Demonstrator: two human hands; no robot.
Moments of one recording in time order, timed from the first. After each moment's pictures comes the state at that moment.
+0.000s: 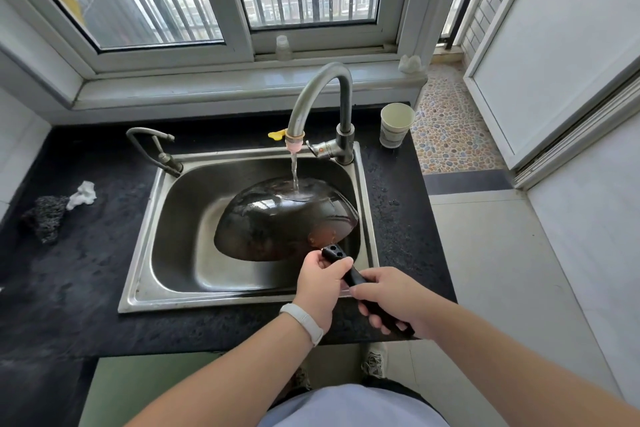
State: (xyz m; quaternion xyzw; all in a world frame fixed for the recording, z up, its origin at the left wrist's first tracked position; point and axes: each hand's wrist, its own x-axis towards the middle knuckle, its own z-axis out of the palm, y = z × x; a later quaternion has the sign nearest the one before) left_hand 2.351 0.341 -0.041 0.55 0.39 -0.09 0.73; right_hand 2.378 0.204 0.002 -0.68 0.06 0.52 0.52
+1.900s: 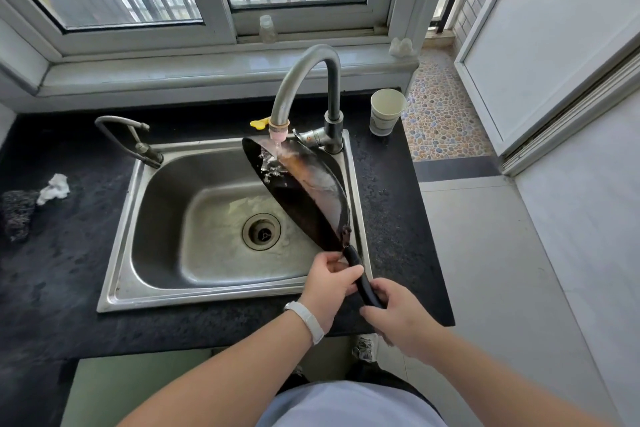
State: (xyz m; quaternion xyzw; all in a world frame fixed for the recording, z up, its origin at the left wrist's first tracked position) left_hand 2.350 0.318 -0.080 0.55 0.35 -0.15 0.75; right_hand 2.345 0.171 -0.043 -0.80 0.00 0.38 0.47
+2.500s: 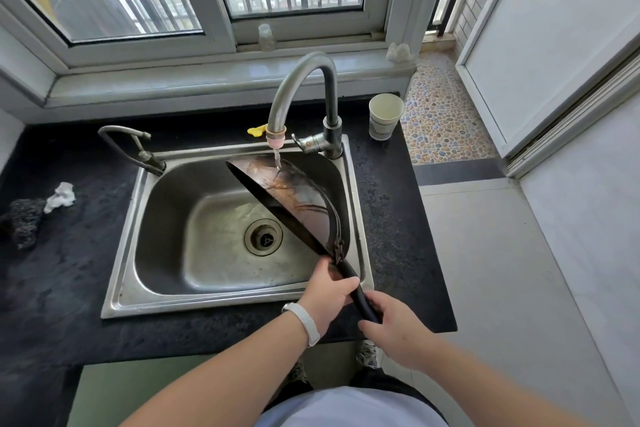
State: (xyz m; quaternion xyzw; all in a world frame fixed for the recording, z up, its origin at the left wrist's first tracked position) left_hand 2.350 0.322 -0.083 0.57 0.32 -0.19 0.74; right_hand 2.338 0.168 -0.067 -0.83 -0.06 0.37 0.41
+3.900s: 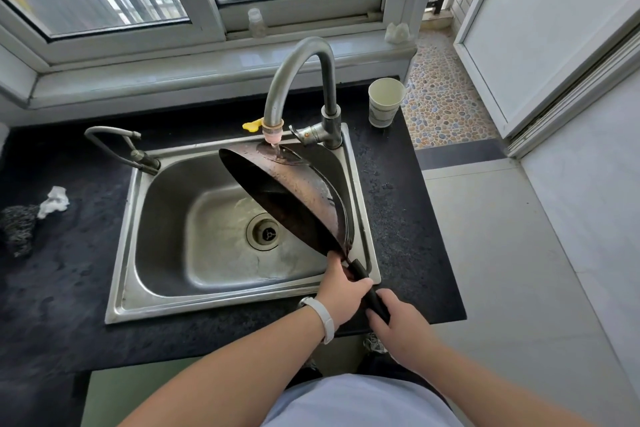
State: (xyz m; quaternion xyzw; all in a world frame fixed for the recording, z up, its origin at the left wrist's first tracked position) left_hand 2.353 0.317 -0.090 0.72 0.27 -0.25 0.59; right_hand 2.320 0.167 -0.107 -0.87 -0.03 0.33 0.35
